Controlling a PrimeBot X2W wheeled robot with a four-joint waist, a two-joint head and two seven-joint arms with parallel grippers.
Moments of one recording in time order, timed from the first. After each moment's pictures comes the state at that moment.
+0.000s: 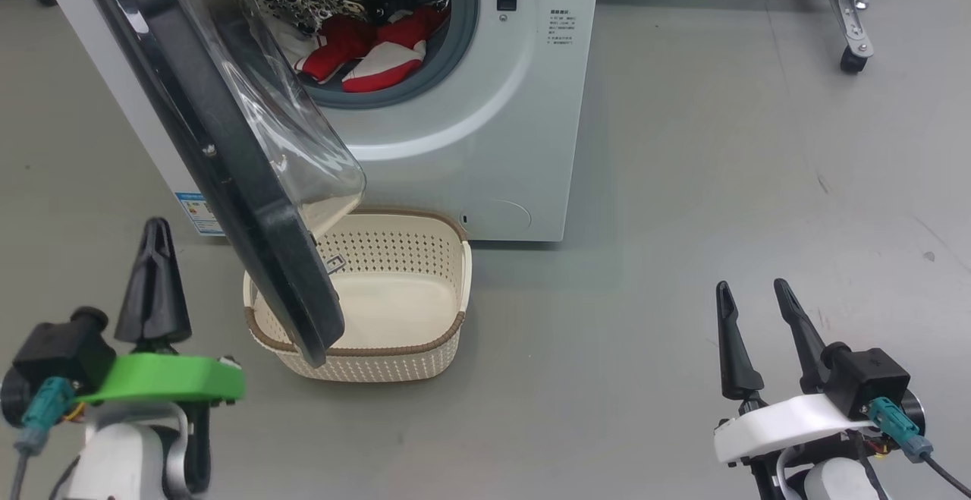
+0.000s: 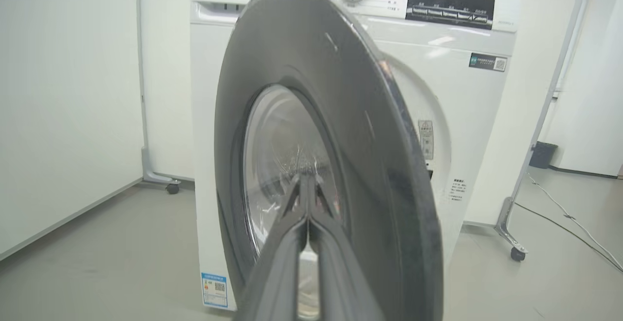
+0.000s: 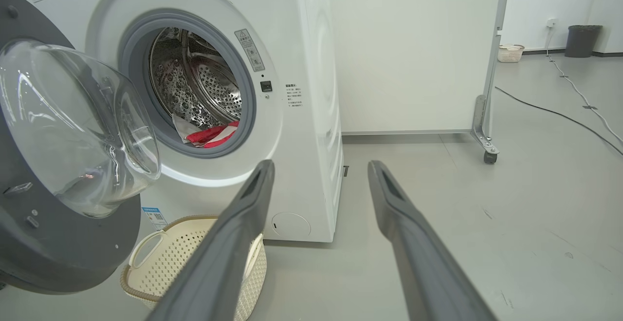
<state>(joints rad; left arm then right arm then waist) -0.16 0.04 0.01 0.16 -0.33 -0.07 -0.25 0.01 -0.13 0.27 0.10 0.41 -0.08 -0.26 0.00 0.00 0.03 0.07</state>
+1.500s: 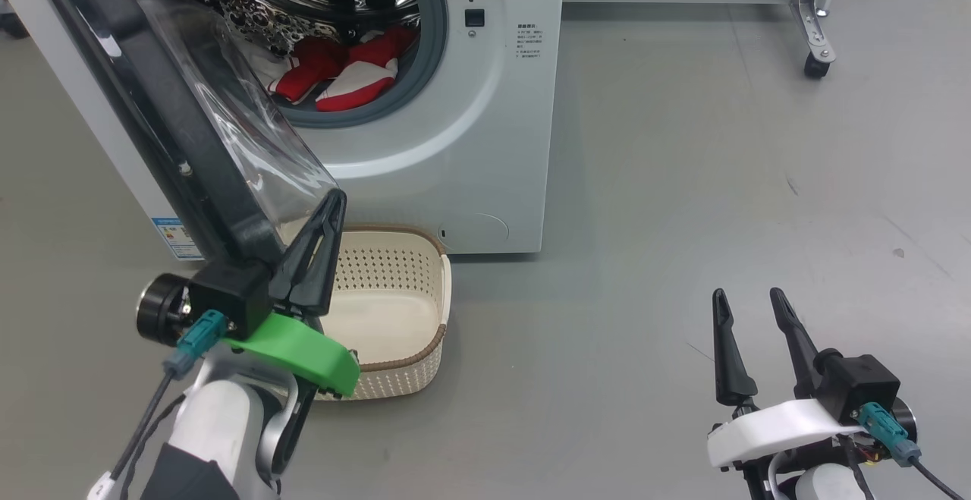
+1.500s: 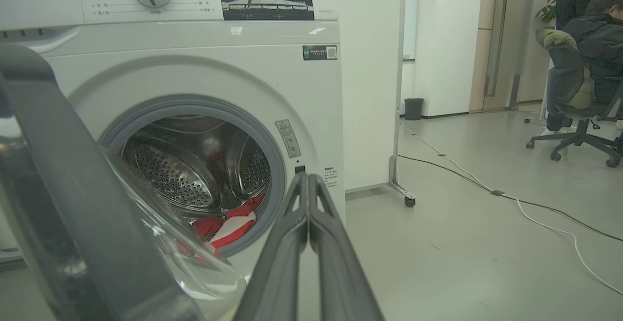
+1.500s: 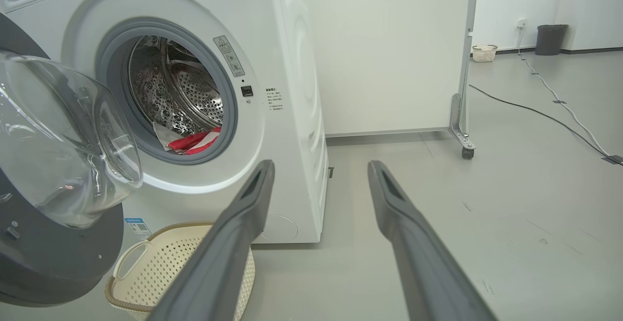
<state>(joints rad) -0.30 0.05 -0.26 0.13 -0.28 -0.11 -0.12 0.02 -0.08 0.23 0.13 0.38 -0.02 -0.26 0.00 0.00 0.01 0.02</state>
